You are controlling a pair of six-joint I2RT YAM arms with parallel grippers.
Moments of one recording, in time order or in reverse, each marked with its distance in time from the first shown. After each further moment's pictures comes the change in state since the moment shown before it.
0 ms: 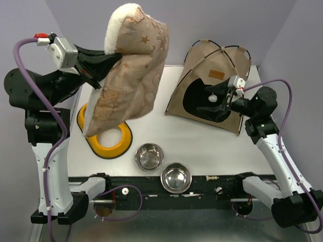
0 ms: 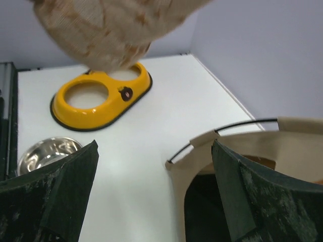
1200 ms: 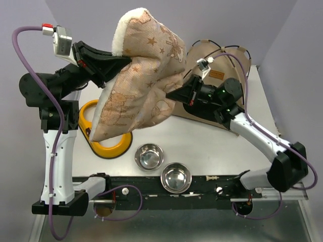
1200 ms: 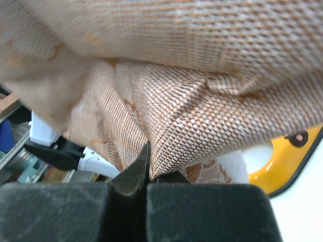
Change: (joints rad) left arm -0.006 0.008 -0.194 0.539 0.198 -0.663; right arm 0.382 0.445 0.198 0.598 0.123 1.139
